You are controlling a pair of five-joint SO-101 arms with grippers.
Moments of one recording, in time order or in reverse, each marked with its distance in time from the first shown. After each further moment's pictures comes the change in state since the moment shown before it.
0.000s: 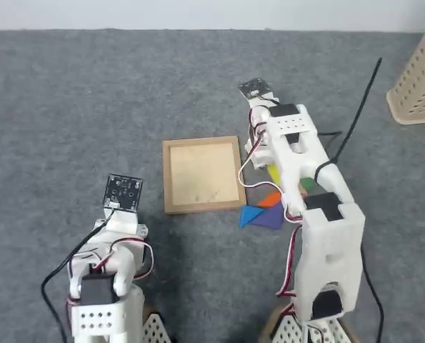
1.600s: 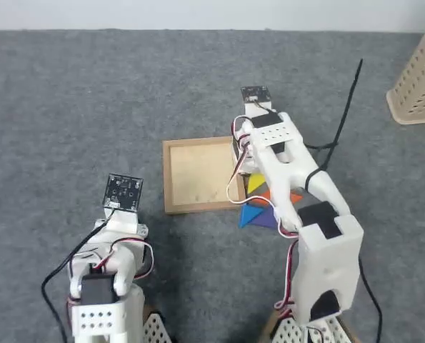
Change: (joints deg) left arm 0.0 0.0 0.0 0.0 0.0; right arm -6.2 -6.4 8.1 -0.1 -23.7
